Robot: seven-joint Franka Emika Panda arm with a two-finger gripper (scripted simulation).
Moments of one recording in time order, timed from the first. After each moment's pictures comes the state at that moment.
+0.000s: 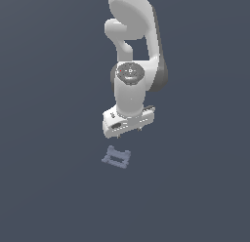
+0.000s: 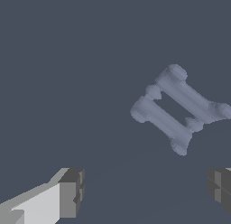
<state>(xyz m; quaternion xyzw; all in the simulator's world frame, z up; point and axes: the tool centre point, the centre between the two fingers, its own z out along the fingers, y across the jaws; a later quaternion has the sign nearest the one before) 0.019 0.016 0.147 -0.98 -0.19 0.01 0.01</state>
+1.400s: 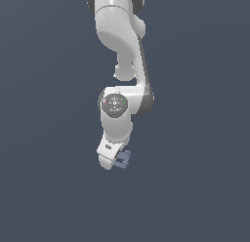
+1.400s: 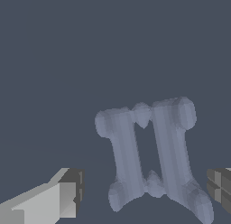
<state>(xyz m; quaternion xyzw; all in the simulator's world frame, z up) 0.074 -0.026 0.089 -0.85 -0.52 0.00 0.00</state>
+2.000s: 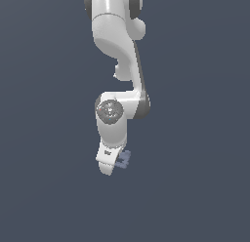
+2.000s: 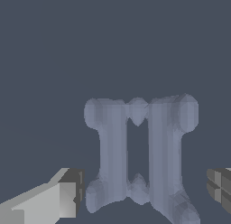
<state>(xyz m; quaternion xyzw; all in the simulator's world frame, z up) 0.084 -0.038 0.074 -0.81 -0.59 0.00 0.00</state>
